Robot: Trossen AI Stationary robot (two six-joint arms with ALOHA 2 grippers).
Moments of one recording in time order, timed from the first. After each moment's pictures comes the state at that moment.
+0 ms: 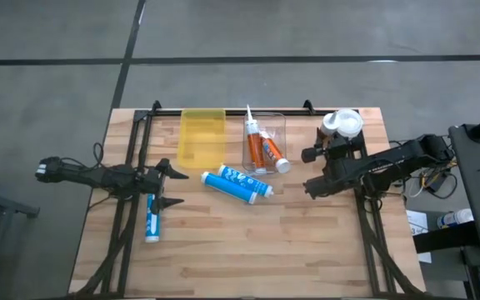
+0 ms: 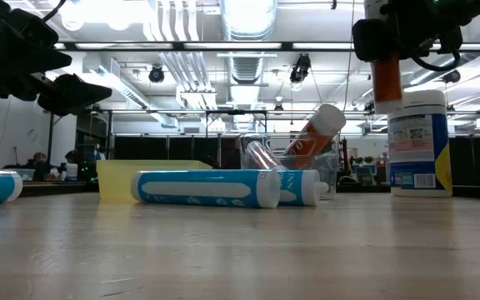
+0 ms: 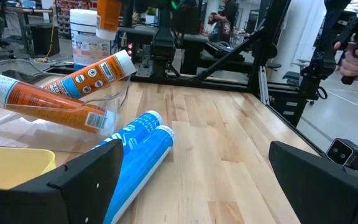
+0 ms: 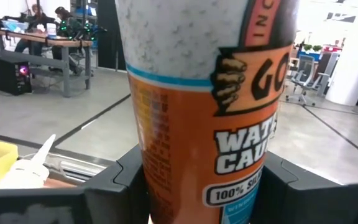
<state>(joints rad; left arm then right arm) -0.17 0.16 0.01 0.03 -0.09 -0.14 0.19 1.34 0.92 -1.53 1.57 1.85</state>
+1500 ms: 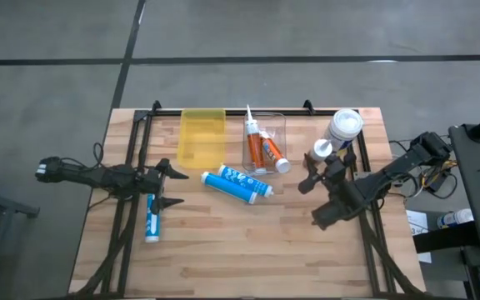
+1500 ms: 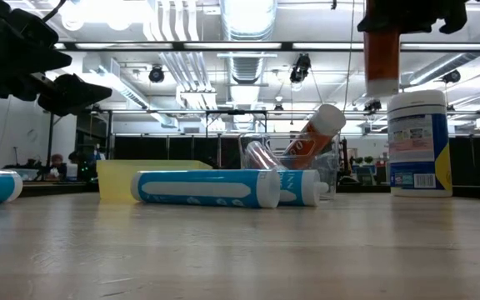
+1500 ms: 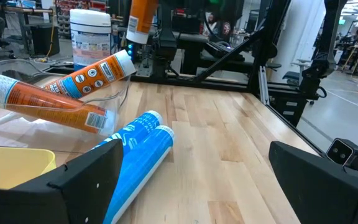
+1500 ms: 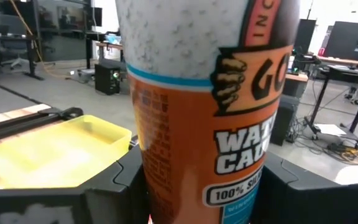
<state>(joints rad) -0.17 0.16 0.01 0.03 -0.09 -0.14 0.51 1.34 0.97 -1.29 1.56 1.59</state>
